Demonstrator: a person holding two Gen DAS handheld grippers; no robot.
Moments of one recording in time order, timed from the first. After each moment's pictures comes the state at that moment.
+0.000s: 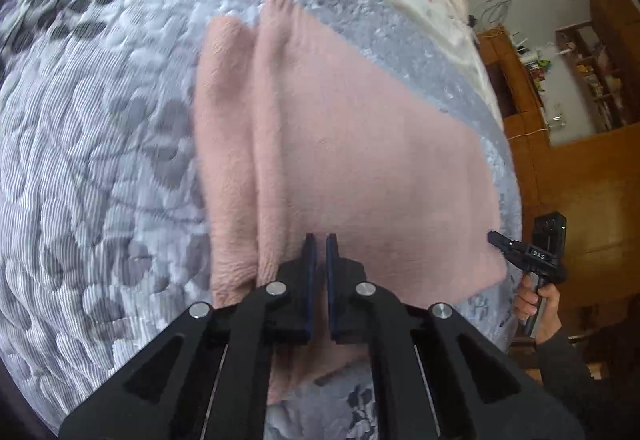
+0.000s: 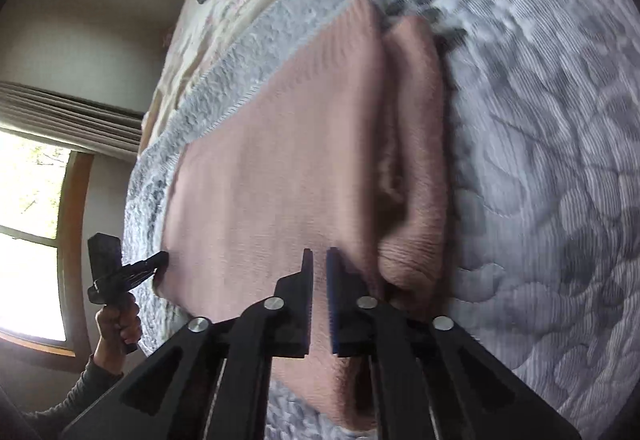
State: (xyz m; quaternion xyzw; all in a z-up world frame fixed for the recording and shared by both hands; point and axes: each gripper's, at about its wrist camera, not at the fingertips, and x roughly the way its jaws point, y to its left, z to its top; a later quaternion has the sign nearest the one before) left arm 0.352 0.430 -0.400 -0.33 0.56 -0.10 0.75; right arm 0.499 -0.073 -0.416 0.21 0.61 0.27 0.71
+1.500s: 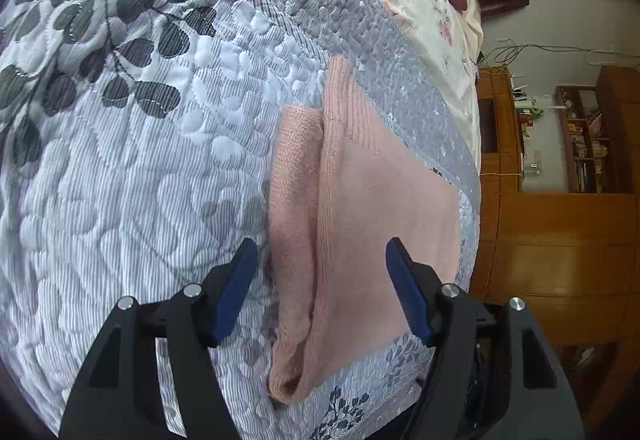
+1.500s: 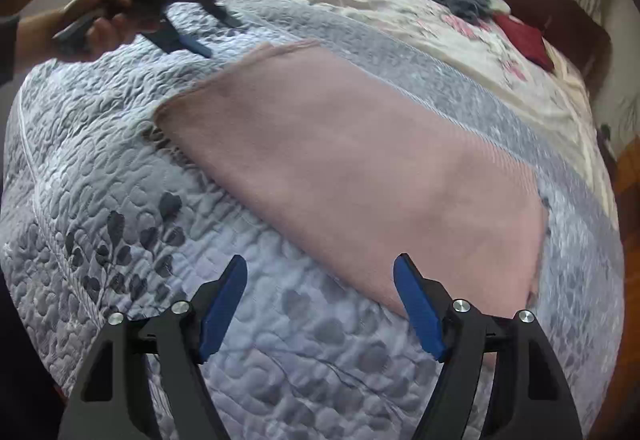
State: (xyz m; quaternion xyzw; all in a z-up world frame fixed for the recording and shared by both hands) left arm 0.403 0.526 -0.399 -0.45 0.56 -0.12 0.68; right arm 0.300 0.154 -0.337 -0.28 0.43 0.32 0.80
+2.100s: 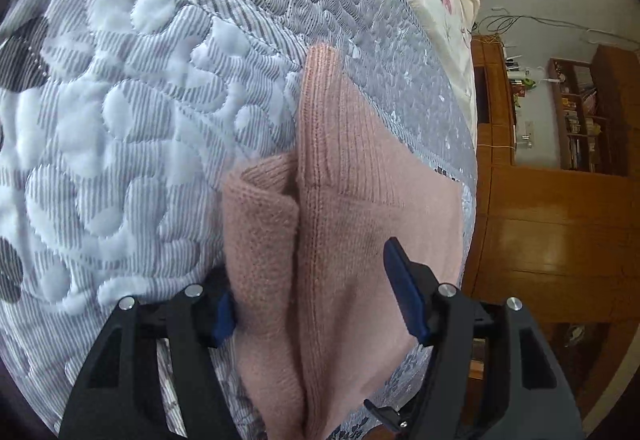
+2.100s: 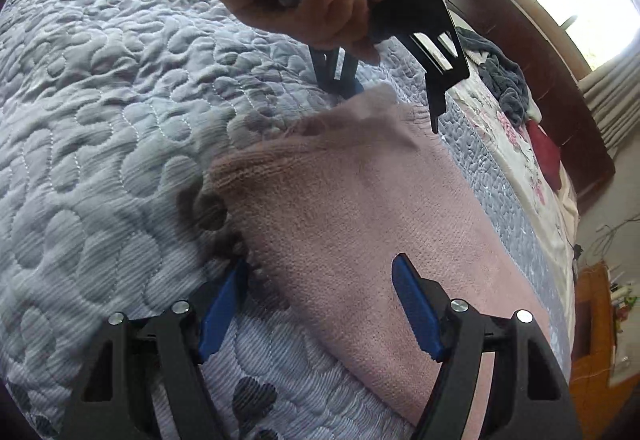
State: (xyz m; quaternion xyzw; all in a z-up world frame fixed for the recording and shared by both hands) left arm 0.492 0.492 -0.446 -0.44 0.59 -0.19 0.65; right arm 0.280 0.327 -0.416 -0.43 0.32 0.31 0.79
